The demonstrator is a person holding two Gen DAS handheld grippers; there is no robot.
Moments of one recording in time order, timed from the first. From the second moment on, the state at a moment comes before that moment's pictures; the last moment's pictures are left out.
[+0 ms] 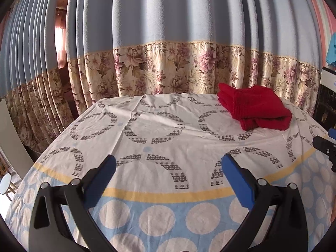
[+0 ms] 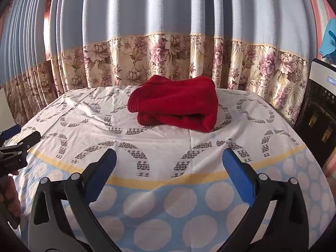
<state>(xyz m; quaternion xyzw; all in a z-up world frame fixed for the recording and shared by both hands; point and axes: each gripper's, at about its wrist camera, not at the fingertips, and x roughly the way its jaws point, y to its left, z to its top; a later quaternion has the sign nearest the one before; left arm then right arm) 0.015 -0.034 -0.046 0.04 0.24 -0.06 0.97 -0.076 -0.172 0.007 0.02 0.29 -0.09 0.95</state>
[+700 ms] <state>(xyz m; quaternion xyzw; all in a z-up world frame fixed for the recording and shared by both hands) 0.020 -0.019 -0.046 0.00 0.25 -0.04 0.97 -0.079 -0.170 0.007 0.02 0.28 -0.11 0.95</state>
